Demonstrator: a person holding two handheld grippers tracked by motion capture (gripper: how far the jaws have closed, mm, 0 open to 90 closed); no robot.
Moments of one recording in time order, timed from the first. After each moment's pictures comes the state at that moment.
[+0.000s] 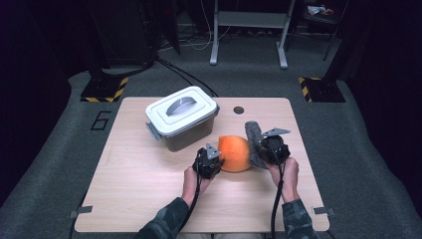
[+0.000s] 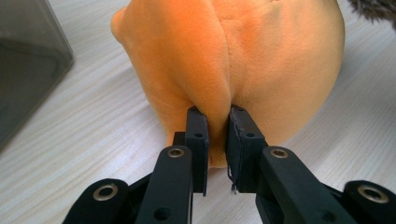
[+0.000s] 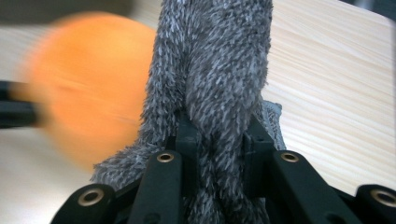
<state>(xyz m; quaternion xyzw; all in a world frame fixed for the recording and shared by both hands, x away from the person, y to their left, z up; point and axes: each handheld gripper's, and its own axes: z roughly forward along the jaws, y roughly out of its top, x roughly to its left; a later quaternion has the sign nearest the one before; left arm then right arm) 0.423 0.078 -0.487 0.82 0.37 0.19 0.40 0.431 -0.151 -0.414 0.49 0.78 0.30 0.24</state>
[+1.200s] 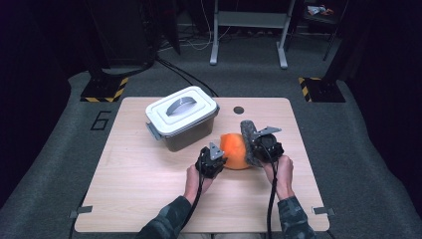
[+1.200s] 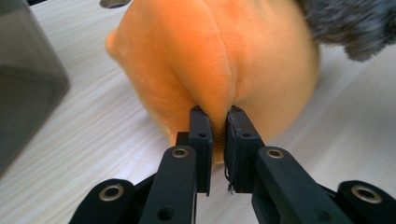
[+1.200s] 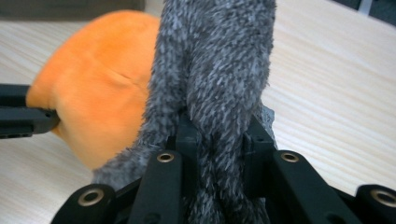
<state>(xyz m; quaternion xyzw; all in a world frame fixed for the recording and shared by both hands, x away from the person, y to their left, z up) 0.421 0.068 -0.480 0.82 0.35 0.19 0.42 0.440 -0.137 -0.418 0.49 0.79 0.28 0.25</state>
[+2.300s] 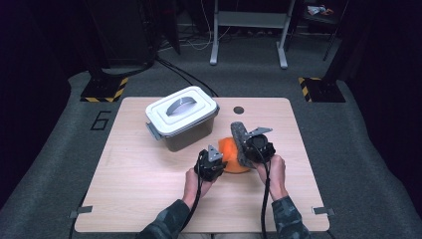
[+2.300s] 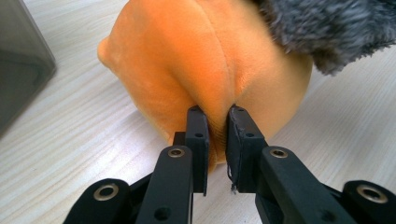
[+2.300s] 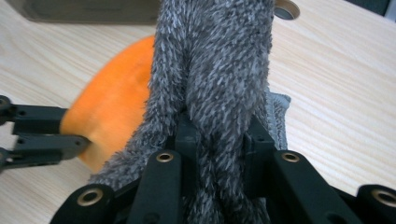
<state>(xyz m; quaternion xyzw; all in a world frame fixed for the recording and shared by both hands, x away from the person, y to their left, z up) 0.413 0.073 -0.482 0.82 0.36 0.17 0.41 0.441 -0.118 -0.421 0.47 0.80 0.29 0.23</state>
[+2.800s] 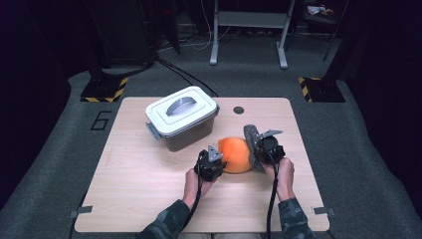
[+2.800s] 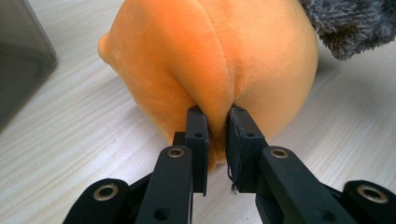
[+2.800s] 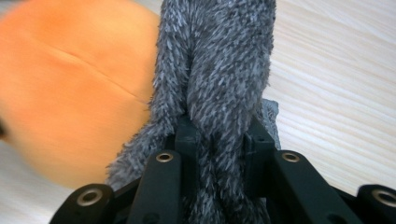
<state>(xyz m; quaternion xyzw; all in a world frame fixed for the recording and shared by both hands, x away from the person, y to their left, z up) 0.414 0.073 -0.485 0.82 0.37 0.17 0.41 0.448 -0.149 -0.442 0.51 0.79 0.26 0.23</state>
